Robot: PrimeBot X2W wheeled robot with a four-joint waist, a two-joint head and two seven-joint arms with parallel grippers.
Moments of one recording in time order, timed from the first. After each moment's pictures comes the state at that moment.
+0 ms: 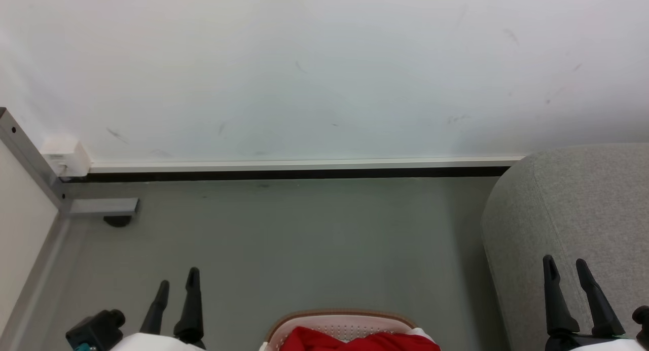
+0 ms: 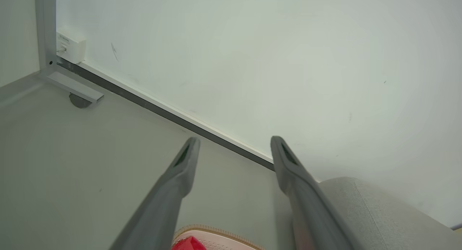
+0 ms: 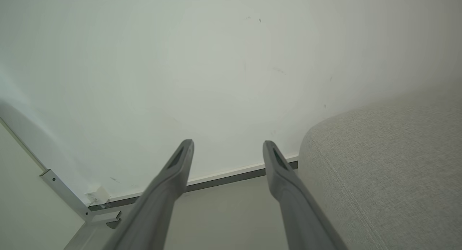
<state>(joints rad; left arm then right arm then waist) -0.02 0.09 -0.05 0.16 -0.63 0.01 -0.11 -0.03 -0.15 0.08 0.19 0.60 0.13 -0.22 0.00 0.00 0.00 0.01</state>
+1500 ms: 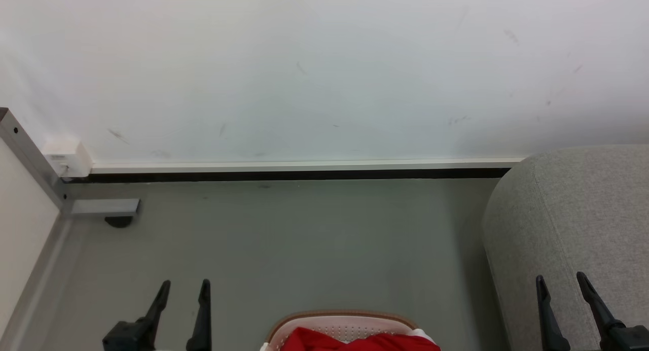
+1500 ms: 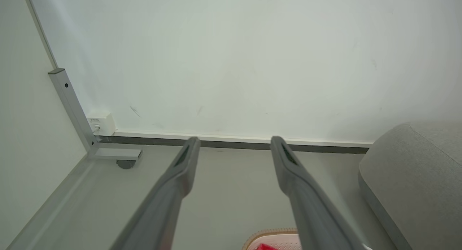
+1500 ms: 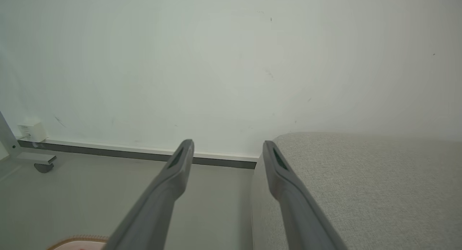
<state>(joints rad) 0.00 0.13 -0.10 0.19 -0.20 0.03 -0.22 0.00 -0.07 -0.04 0.22 0.11 0.13 -0.25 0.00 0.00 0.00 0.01</state>
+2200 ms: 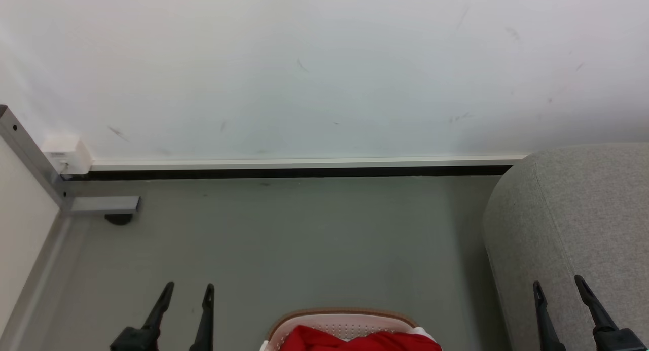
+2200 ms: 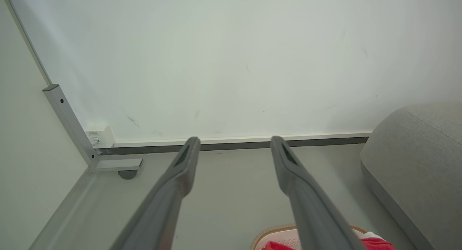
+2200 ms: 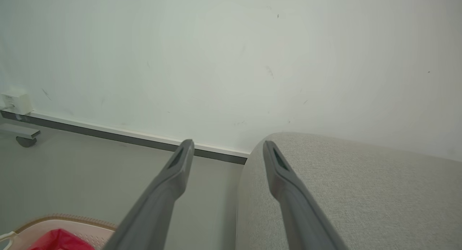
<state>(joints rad) 0.01 0.10 -0.05 0.20 -0.08 -0.02 -0.26 0.00 -0.05 -0.08 0.24 -0.04 0.13 -0.26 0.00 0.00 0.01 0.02</state>
